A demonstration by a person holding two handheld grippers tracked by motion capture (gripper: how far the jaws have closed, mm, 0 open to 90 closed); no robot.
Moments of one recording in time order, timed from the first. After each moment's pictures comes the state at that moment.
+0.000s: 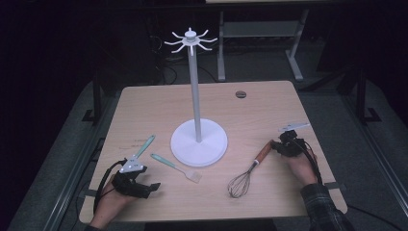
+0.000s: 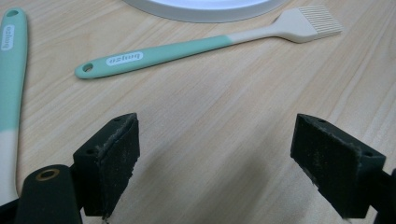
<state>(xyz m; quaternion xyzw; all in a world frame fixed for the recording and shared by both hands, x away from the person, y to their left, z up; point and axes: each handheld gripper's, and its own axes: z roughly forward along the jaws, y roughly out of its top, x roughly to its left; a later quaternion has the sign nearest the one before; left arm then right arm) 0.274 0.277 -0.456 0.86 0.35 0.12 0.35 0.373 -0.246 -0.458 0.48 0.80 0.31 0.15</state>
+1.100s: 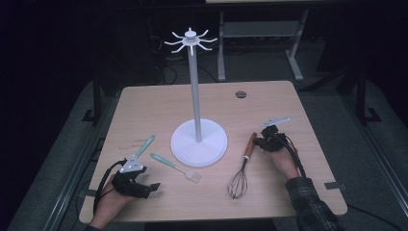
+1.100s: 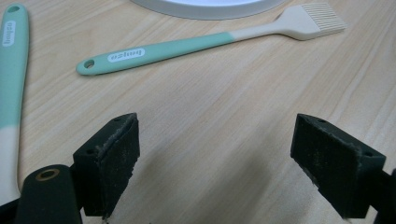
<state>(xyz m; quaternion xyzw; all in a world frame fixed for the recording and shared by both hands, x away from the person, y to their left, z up) 0.274 0.278 -0.456 0.86 0.35 0.12 0.35 0.392 -0.196 -0.456 0.46 0.82 0.33 0.13</state>
